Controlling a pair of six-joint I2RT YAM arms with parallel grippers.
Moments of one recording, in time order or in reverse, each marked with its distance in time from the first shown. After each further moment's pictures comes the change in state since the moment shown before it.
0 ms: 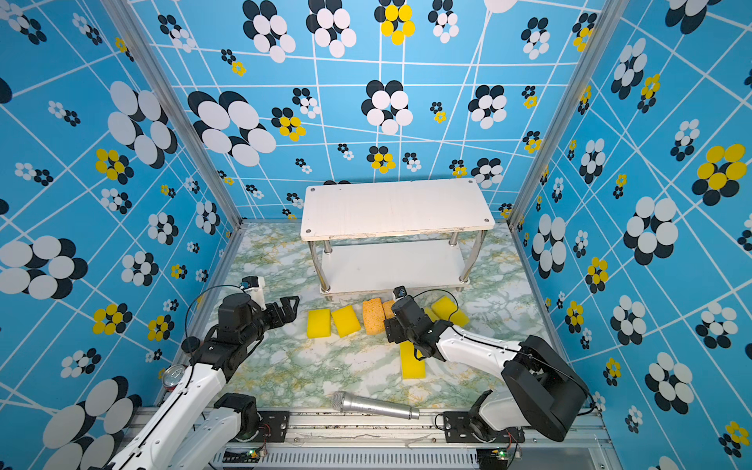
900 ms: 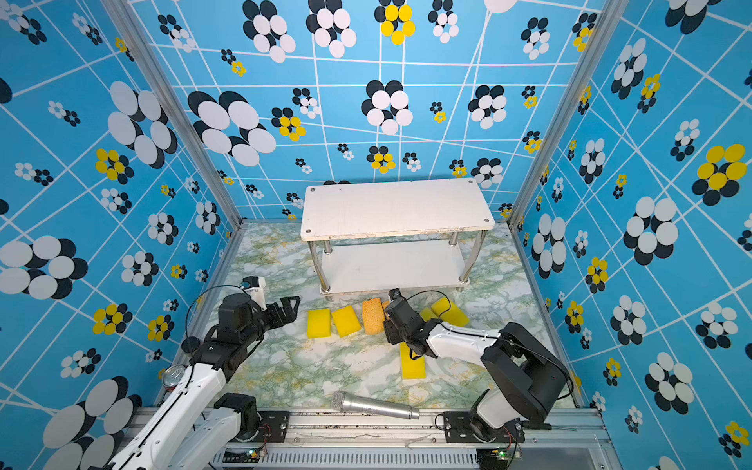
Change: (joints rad) left arm 0.001 0.001 0.000 0.000 0.018 -0.008; right arm 0.015 0.117 0.021 0.051 0.017 0.003
